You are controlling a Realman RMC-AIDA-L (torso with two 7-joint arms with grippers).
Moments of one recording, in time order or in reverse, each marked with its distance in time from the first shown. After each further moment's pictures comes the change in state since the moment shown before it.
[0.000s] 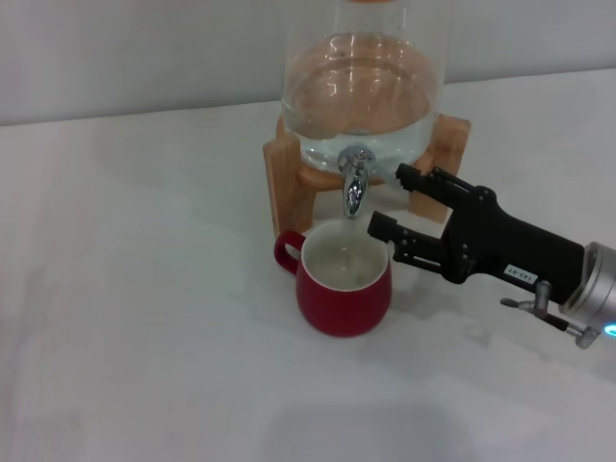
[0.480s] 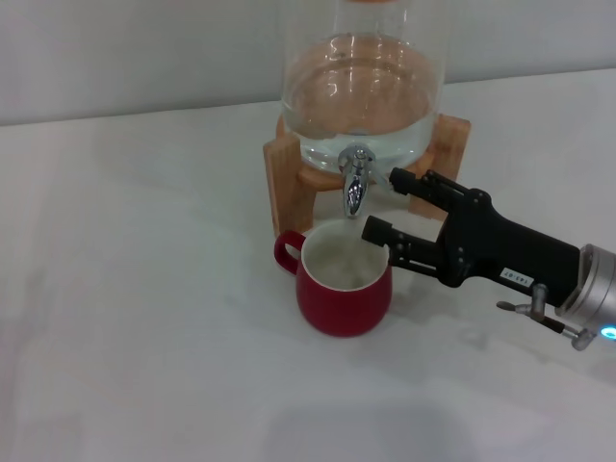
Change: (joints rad) left arm 0.006 -0.001 0.002 0.000 0.012 -0.001 0.000; right arm -0.003 0.005 -0.011 -0.011 0.001 -0.002 0.002
